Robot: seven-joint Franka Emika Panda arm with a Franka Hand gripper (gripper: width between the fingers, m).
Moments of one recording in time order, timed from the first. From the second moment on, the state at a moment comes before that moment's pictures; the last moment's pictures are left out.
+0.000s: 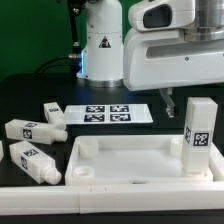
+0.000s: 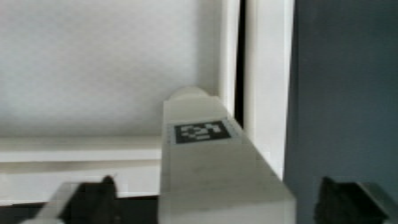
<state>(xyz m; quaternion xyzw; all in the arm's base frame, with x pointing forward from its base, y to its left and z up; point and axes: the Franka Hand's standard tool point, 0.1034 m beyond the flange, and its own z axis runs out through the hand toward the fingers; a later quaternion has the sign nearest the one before) 0.634 0.103 0.117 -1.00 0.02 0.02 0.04</state>
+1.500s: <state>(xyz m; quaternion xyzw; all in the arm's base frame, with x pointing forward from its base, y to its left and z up) 0.641 0.116 0.114 -0.92 0.39 -0.01 0.06</state>
